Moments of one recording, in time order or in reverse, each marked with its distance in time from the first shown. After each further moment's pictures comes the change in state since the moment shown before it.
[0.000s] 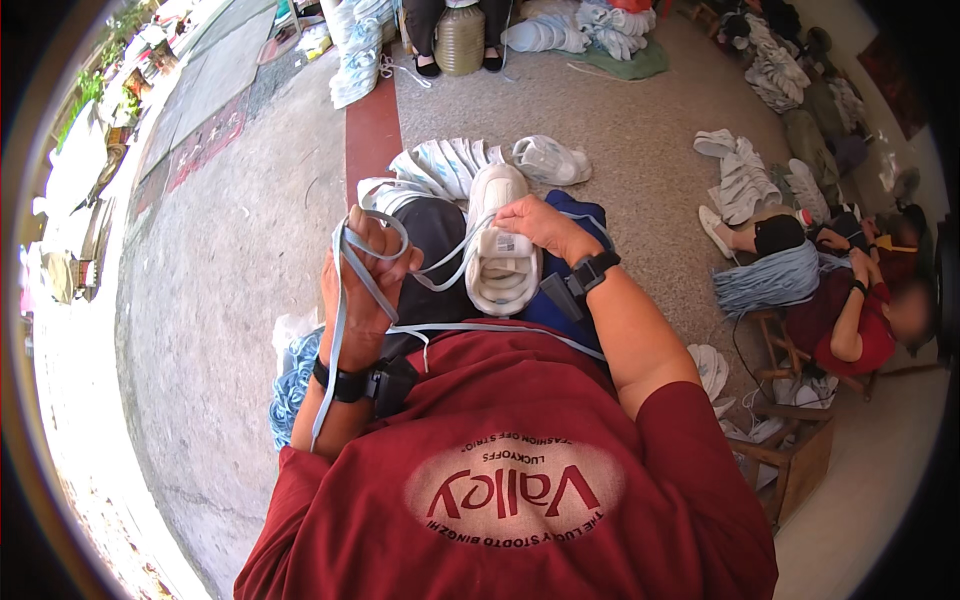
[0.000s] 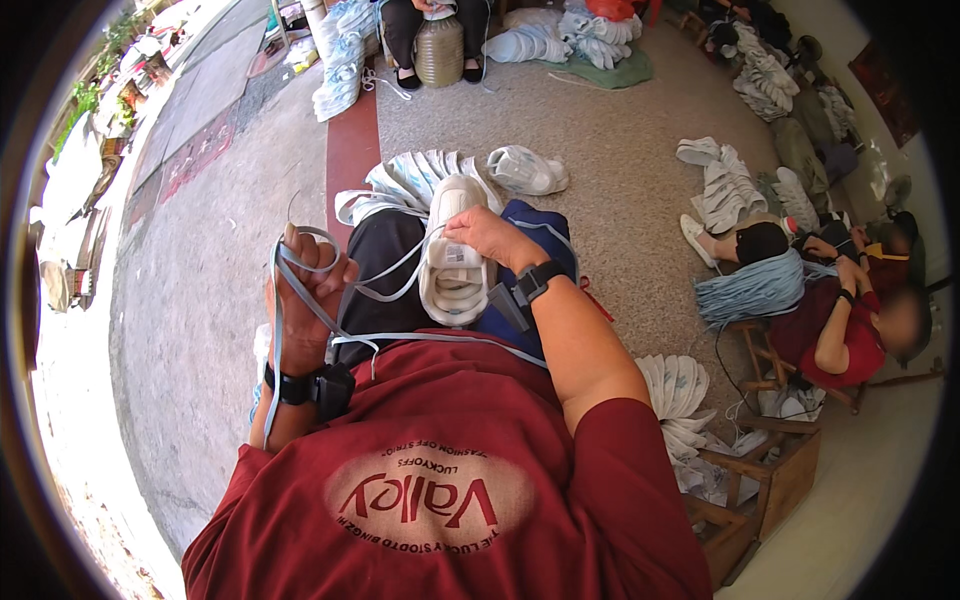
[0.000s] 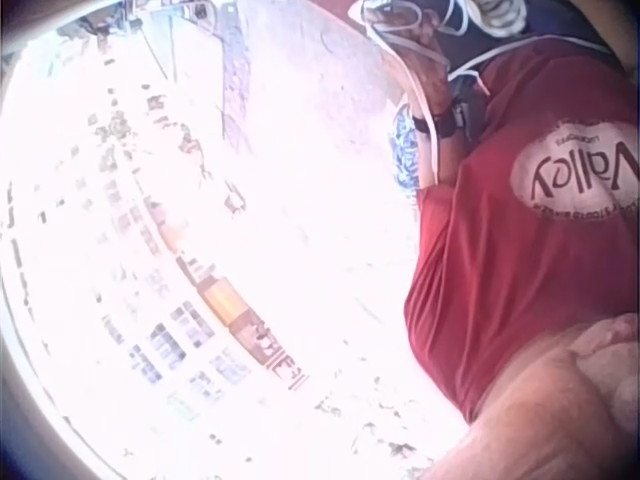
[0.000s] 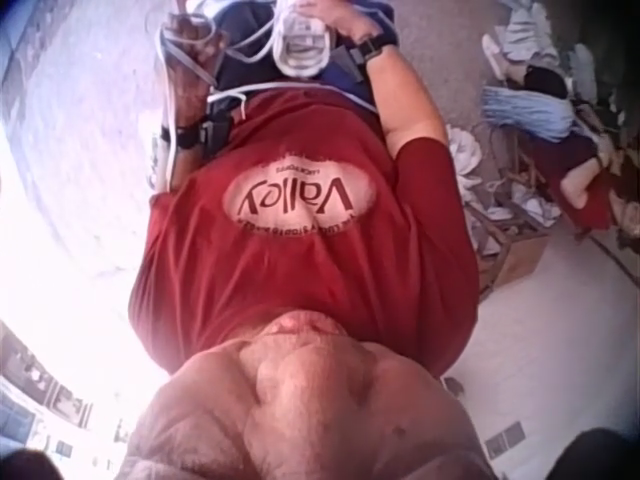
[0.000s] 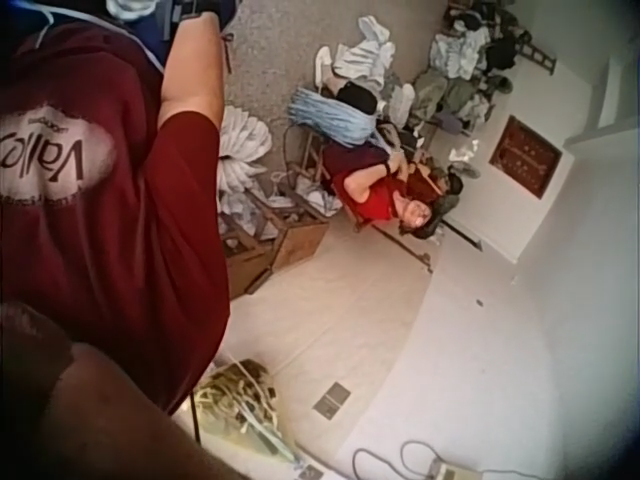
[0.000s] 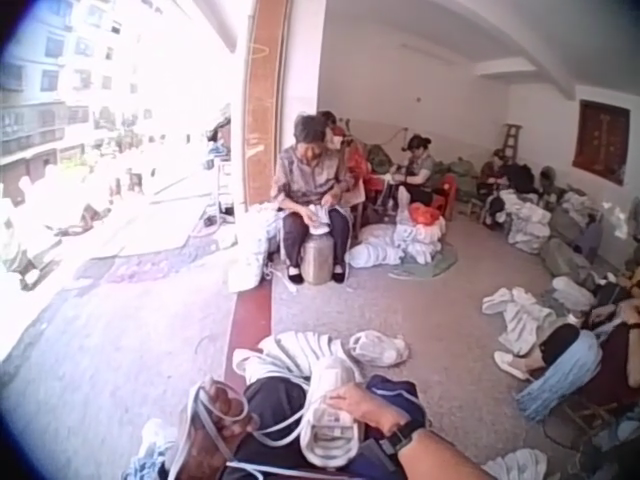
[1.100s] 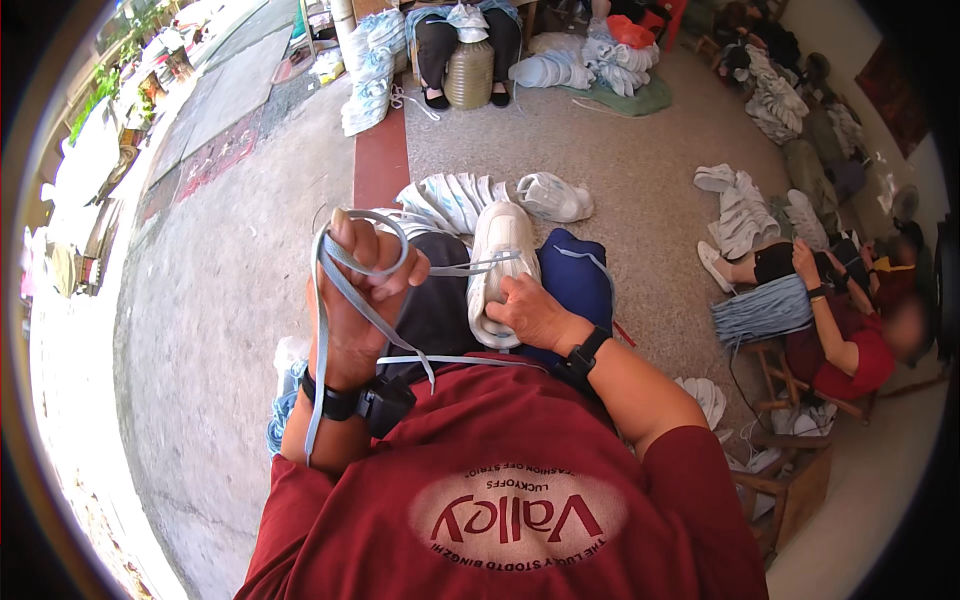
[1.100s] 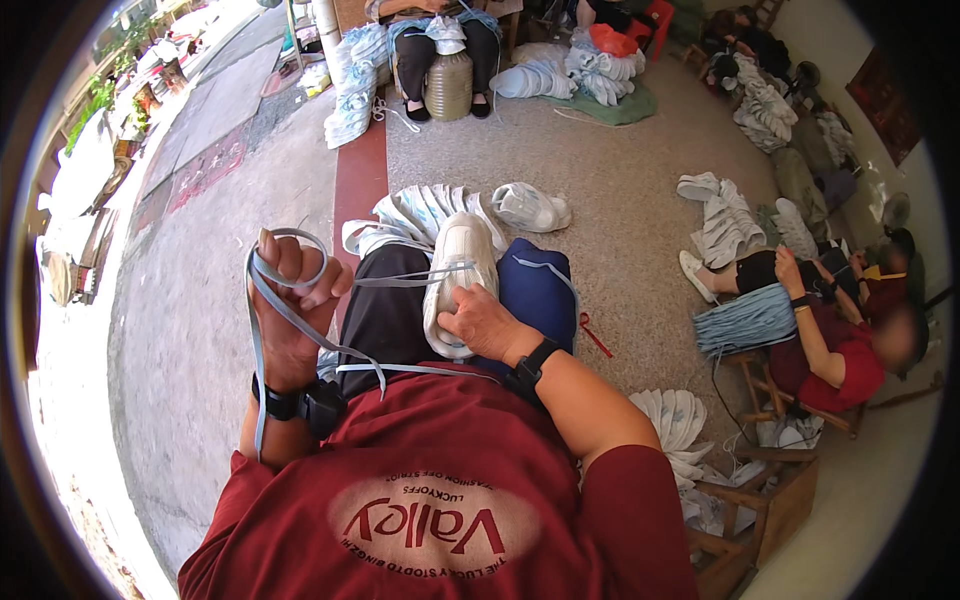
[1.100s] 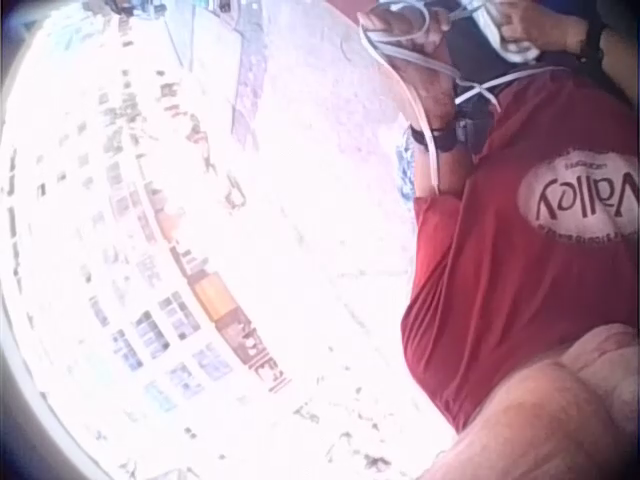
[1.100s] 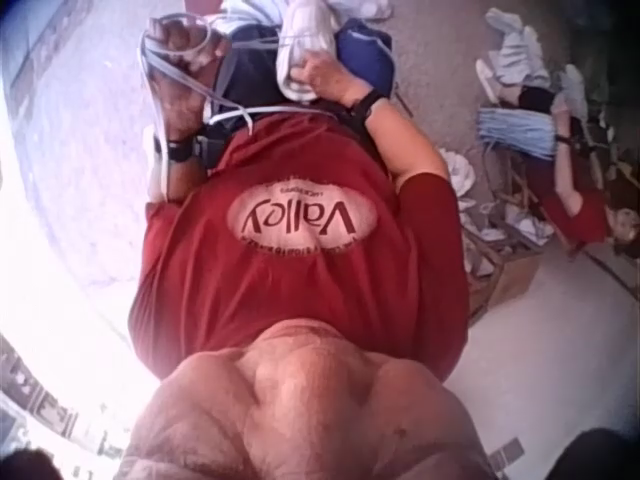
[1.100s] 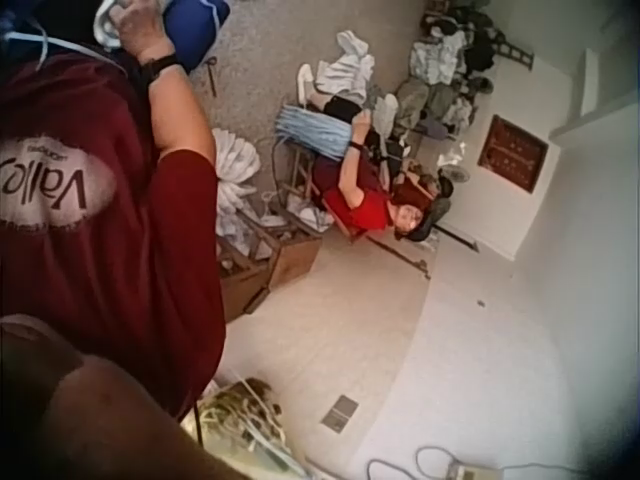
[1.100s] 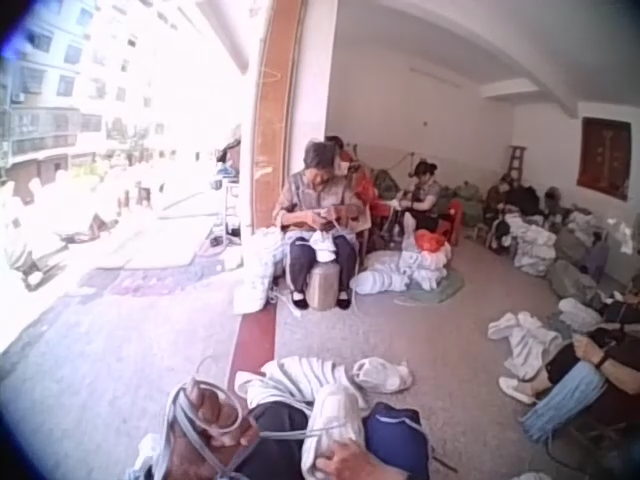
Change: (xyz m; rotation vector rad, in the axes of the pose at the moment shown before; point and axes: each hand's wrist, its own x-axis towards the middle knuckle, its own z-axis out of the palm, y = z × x) left_hand 0.013 0.039 0.049 -0.041 -0.176 0.088; right_hand -0.052 0.003 0.047 -1.132 0.074 -0.626
